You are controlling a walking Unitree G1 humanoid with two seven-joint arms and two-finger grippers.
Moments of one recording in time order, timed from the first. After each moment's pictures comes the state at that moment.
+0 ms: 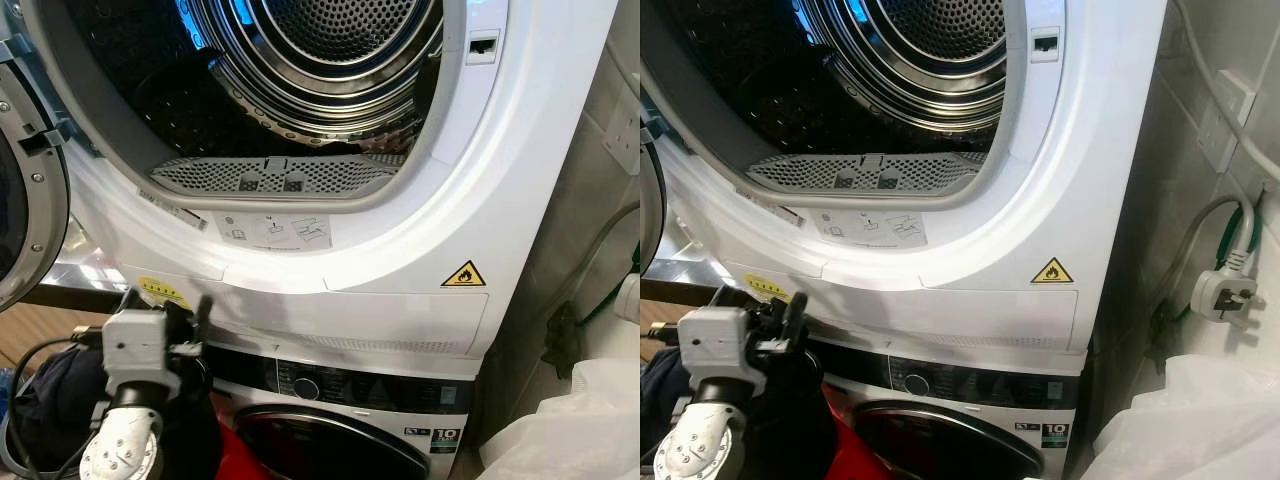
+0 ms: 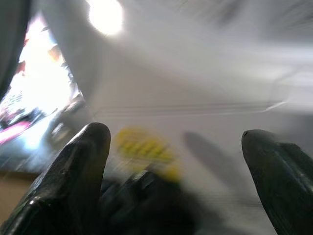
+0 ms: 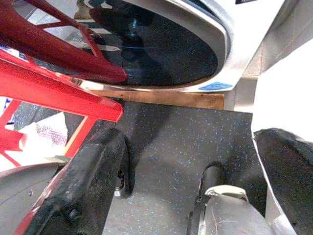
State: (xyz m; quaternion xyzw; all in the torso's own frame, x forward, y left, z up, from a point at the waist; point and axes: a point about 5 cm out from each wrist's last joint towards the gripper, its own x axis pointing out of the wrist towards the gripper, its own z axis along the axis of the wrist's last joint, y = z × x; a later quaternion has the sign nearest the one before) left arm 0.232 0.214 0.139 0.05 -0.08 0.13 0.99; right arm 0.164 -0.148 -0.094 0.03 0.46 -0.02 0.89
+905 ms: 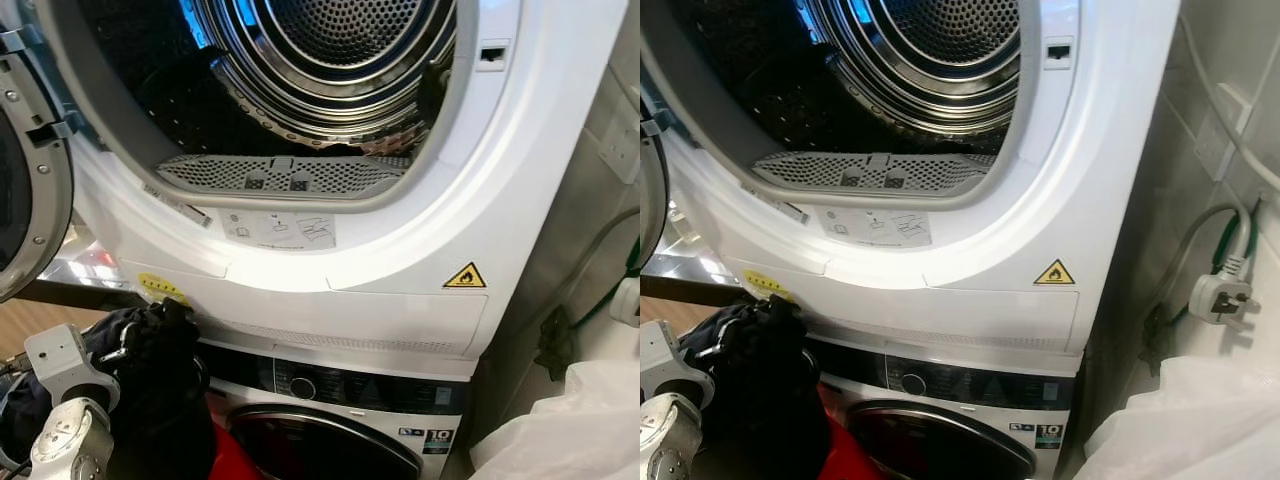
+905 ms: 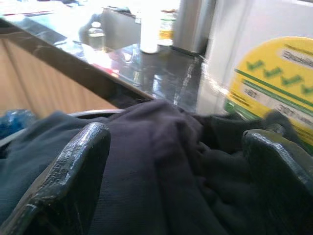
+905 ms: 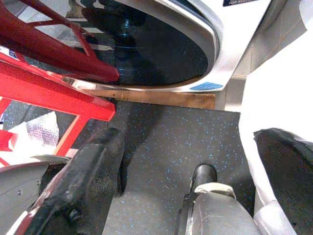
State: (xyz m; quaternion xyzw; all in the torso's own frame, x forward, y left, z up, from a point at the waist) left arm 0.256 0.283 0.101 -0.13 0.03 0.24 0.96; right arm 0.162 -0.148 -0.095 0.03 0.47 -0.02 0.88
